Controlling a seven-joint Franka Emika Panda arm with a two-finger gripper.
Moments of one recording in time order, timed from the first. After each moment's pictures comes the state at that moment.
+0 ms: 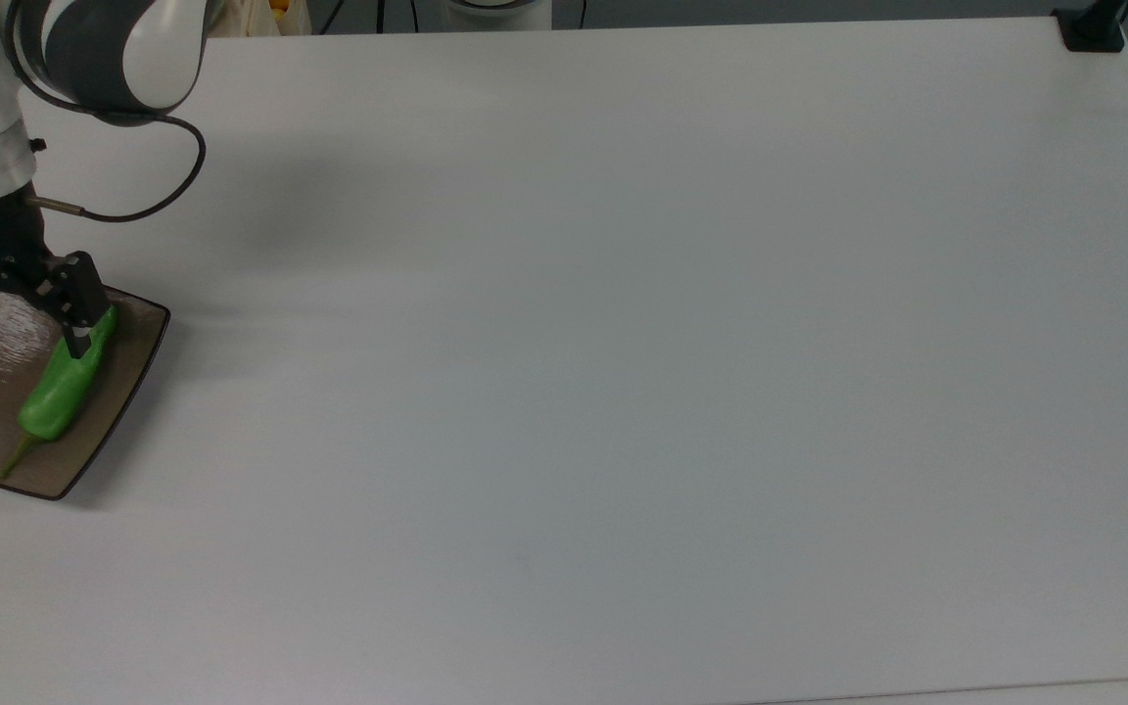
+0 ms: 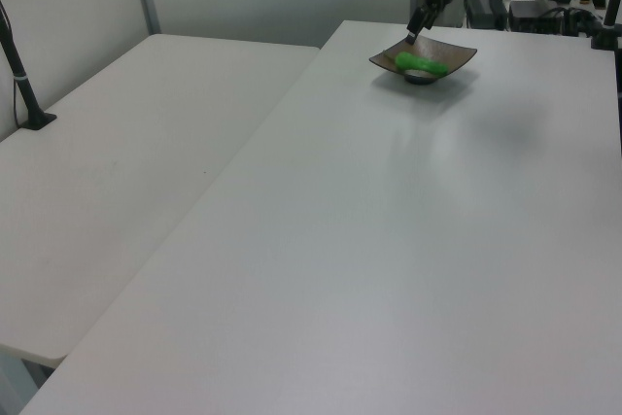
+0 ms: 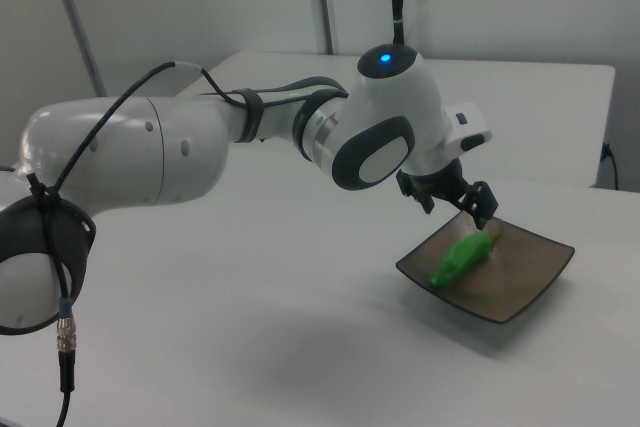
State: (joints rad) arm -0.25 0.62 -0.17 -1.32 0.21 2.34 -0.38
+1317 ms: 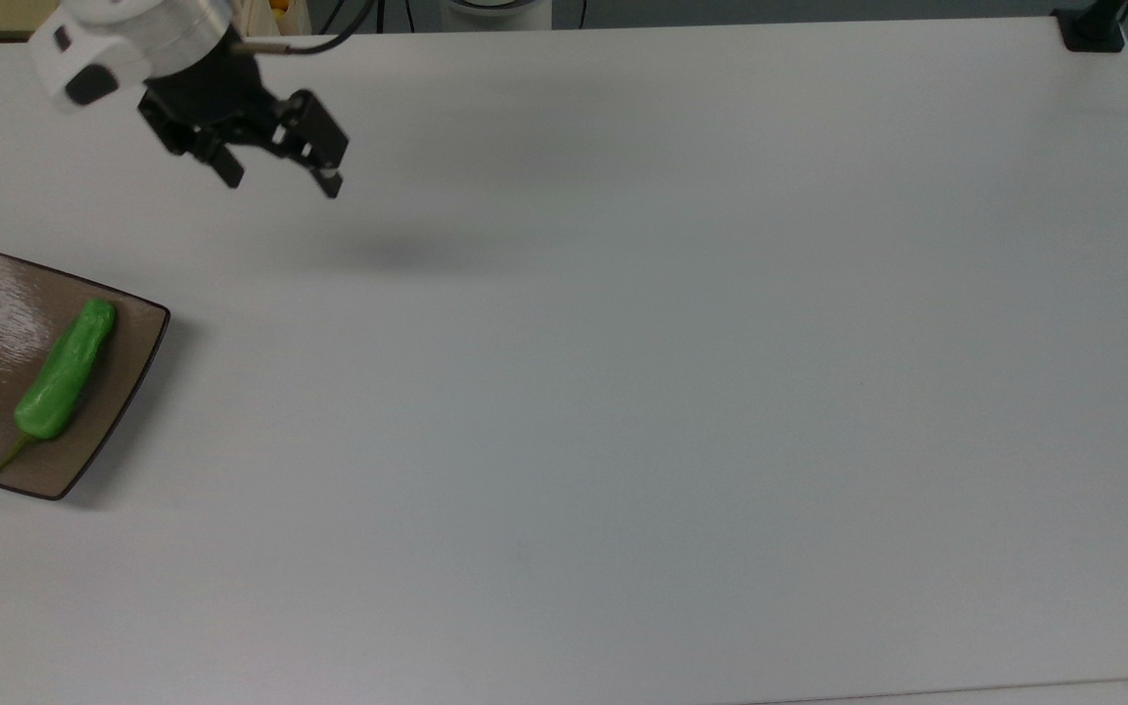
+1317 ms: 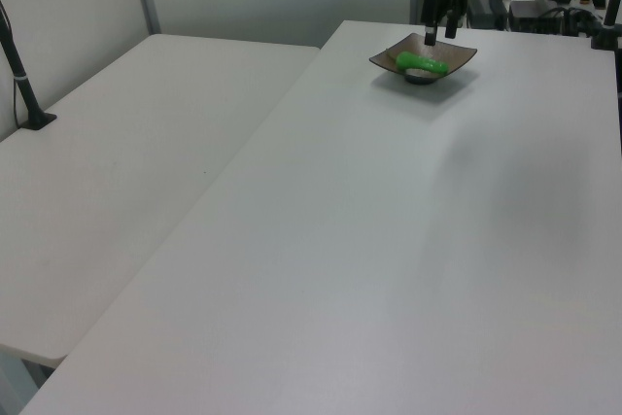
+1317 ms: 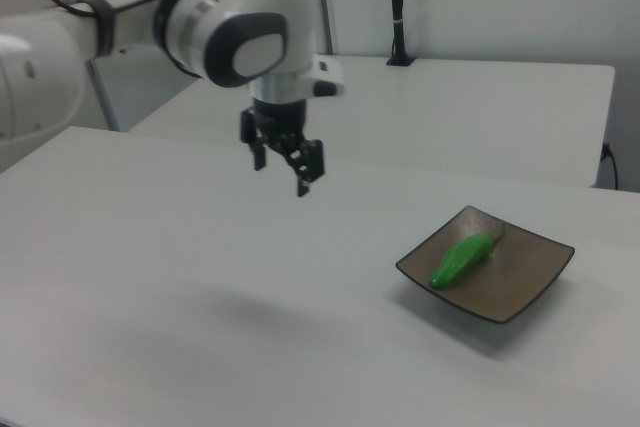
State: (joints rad) arm -0.16 0.27 -0.02 -1.50 0.20 1.76 -0.07
